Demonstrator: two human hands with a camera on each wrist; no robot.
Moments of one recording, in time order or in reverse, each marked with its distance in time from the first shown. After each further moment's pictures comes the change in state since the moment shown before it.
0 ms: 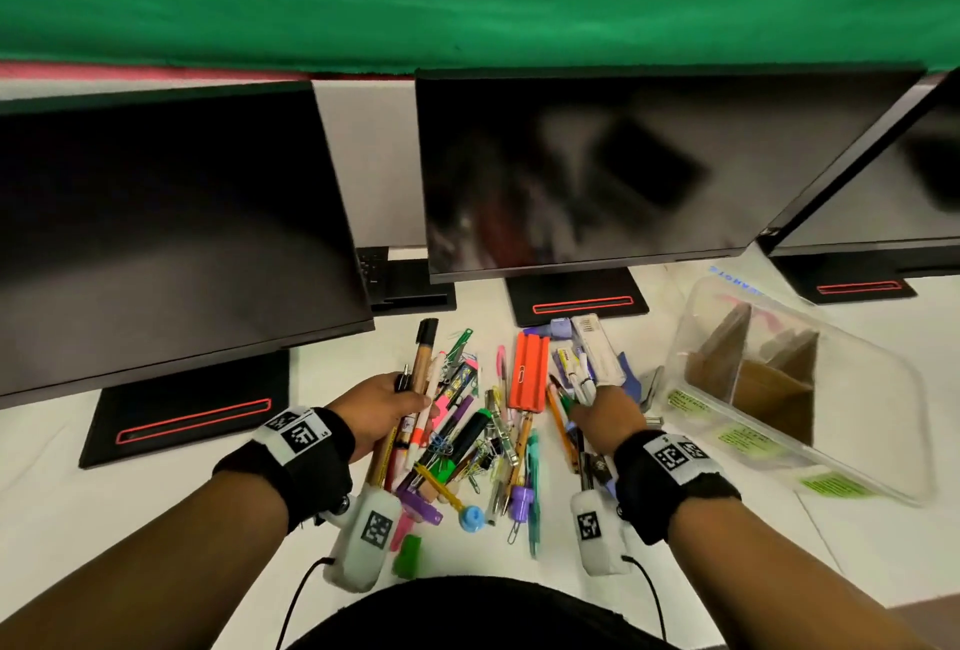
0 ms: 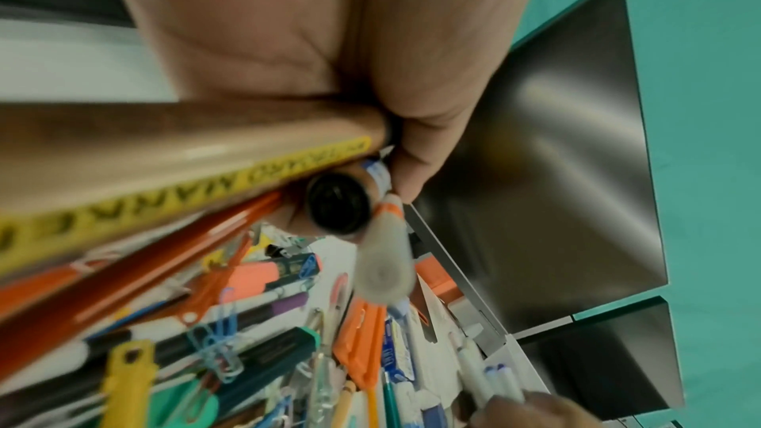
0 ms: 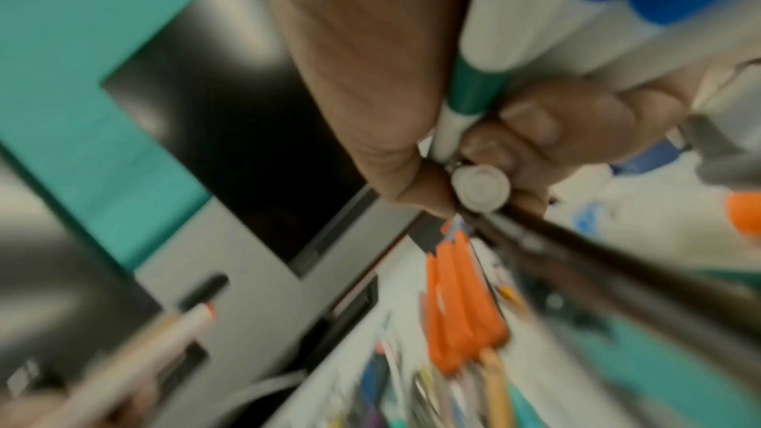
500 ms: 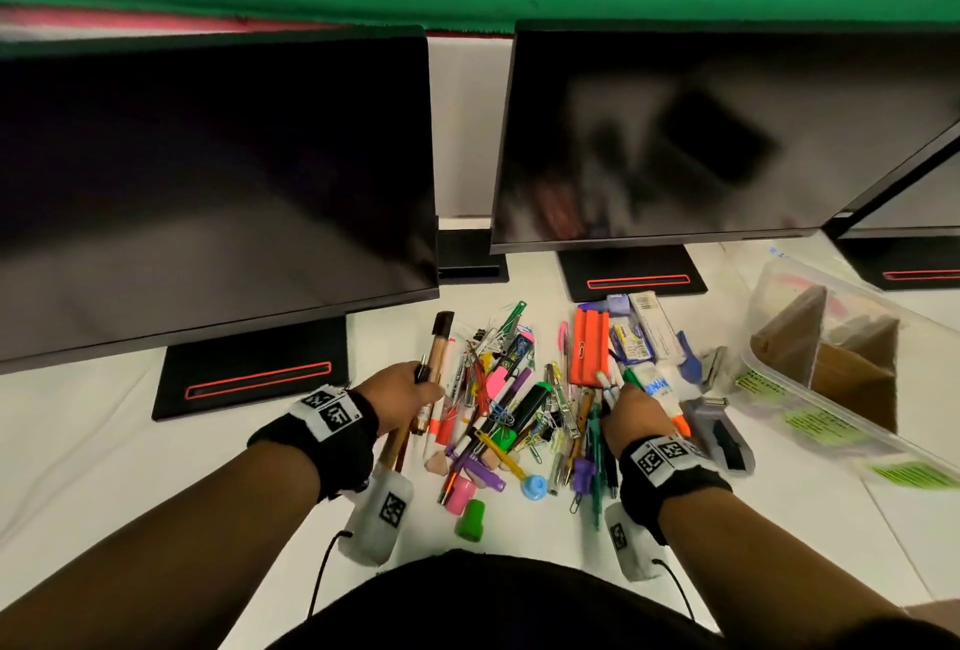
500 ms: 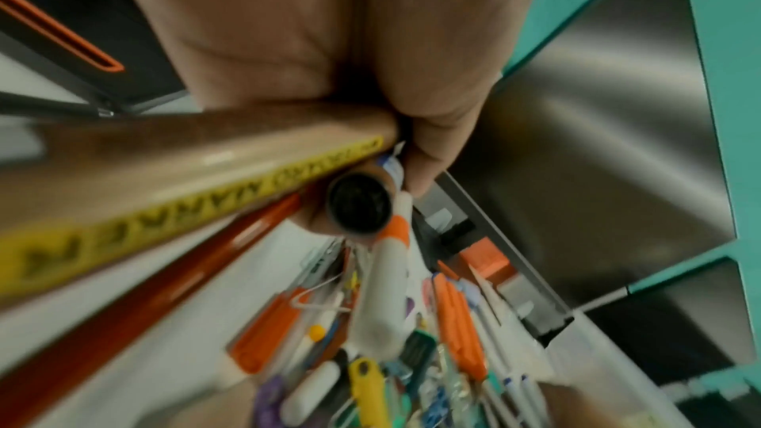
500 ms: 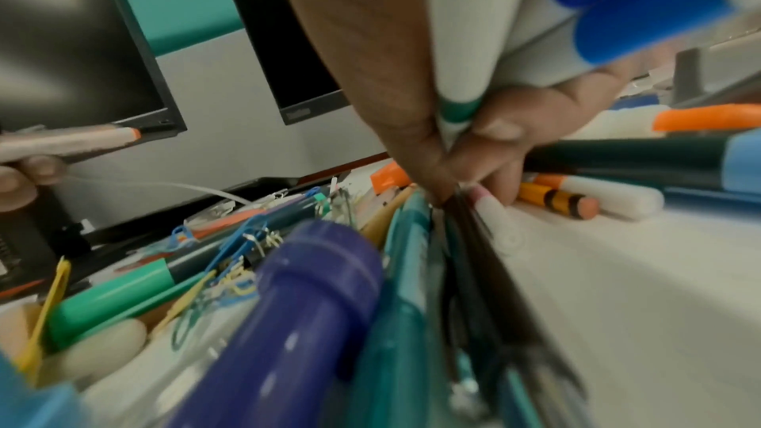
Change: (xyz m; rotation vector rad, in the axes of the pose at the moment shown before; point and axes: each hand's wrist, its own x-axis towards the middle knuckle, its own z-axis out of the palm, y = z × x) left_hand 0.005 -0.039 -0.050 0.406 0.085 -0.039; right_hand 0.013 -0.002 0.070 -0.279 0.080 0.085
